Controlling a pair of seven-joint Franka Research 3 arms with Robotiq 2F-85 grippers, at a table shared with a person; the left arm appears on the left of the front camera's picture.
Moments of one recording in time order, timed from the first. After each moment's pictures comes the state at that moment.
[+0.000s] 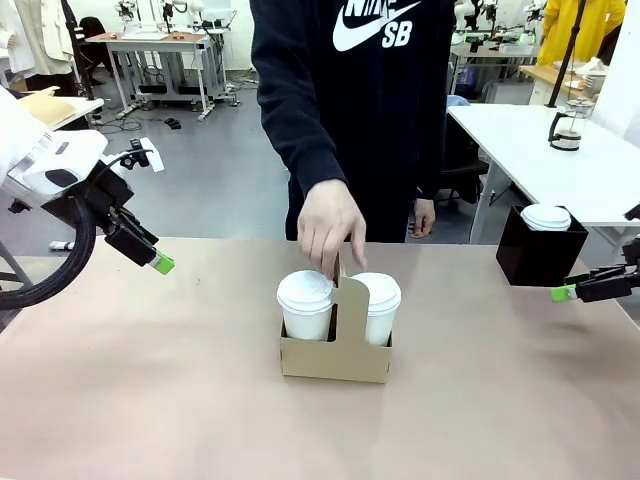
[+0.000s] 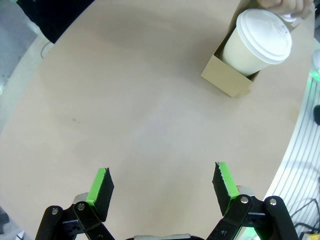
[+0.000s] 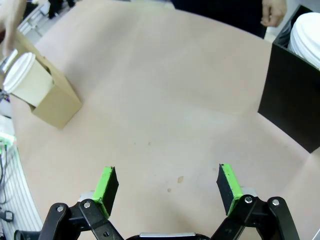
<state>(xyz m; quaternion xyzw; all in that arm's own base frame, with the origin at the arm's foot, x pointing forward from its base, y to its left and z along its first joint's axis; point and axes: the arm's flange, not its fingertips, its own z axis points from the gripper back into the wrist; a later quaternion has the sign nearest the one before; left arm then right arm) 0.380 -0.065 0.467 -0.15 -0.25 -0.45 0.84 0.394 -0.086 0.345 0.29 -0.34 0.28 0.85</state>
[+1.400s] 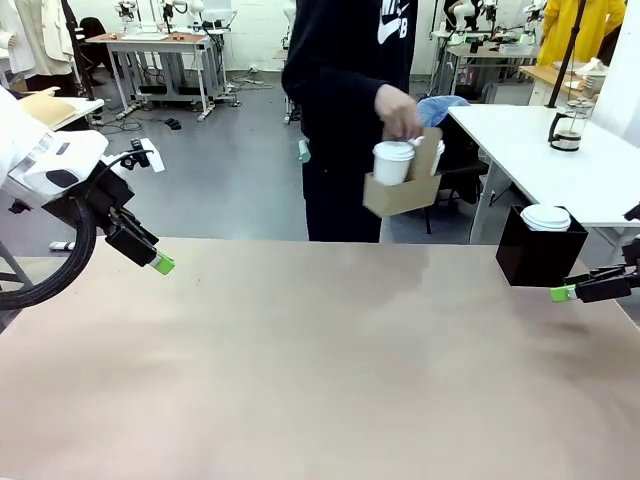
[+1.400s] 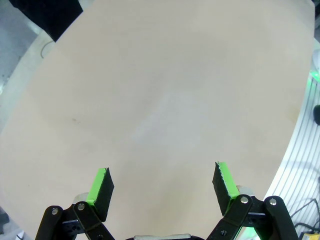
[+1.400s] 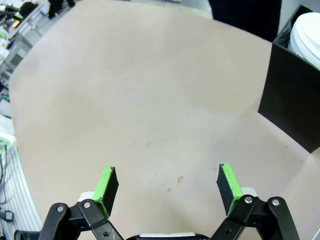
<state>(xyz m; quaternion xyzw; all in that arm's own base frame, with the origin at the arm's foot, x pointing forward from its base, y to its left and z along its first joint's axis) 0.380 -0.065 0.467 -0.15 -0.25 -0.45 0.84 0.394 -0.086 0.345 0.29 -0.34 0.28 0.85</state>
